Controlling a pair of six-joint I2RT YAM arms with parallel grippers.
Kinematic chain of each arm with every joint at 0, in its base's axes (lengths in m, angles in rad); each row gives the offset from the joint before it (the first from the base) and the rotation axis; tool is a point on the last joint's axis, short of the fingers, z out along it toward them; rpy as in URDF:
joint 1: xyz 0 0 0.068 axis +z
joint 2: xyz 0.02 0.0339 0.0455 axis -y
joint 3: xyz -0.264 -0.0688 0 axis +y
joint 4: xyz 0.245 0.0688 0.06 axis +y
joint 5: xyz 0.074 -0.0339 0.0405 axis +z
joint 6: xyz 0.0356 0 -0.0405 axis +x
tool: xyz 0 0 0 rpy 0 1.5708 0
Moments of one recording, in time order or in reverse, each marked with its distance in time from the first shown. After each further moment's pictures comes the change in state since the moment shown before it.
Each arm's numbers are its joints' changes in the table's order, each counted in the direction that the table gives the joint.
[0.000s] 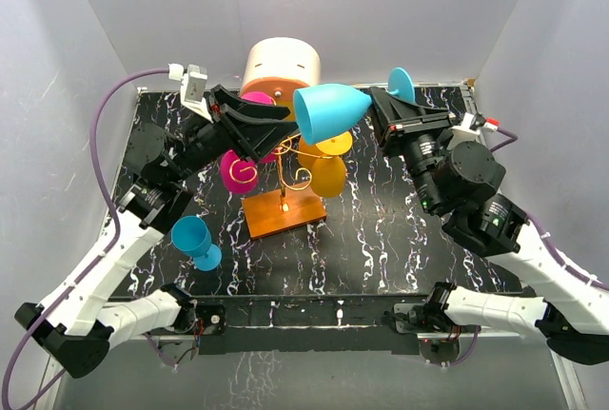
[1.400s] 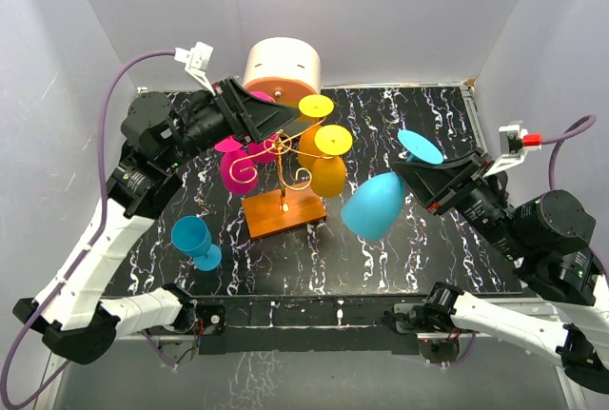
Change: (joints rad) left arm -0.002 -0.067 -0.286 0.494 0.097 -0.183; right arm -0.001 0.329 0.069 0.241 0.500 -0.973
